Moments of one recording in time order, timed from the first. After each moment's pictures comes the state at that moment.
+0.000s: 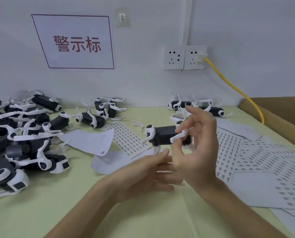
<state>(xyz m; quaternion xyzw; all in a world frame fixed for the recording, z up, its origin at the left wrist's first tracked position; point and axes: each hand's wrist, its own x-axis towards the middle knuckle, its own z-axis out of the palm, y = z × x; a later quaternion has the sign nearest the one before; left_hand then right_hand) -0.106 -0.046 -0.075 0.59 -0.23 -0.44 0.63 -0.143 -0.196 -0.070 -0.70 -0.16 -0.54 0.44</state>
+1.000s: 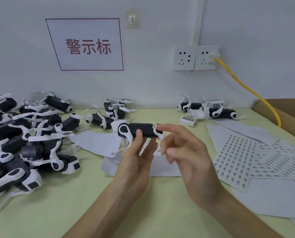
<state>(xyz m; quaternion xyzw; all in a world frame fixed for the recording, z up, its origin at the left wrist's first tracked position) -0.103 -0.044 -0.071 0.41 0.00 -0.13 0.90 -0.161 -0.166 -0.057 -0.62 -0.15 -0.18 0.75</state>
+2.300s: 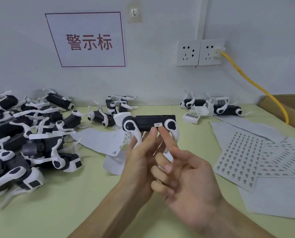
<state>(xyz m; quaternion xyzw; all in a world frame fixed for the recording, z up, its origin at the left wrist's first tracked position) -0.128 -0.045 -0.053 0.50 -0.03 -0.22 0.84 -0.168 -0.144 -0.071 -0.25 -0.04 0.12 0.96</state>
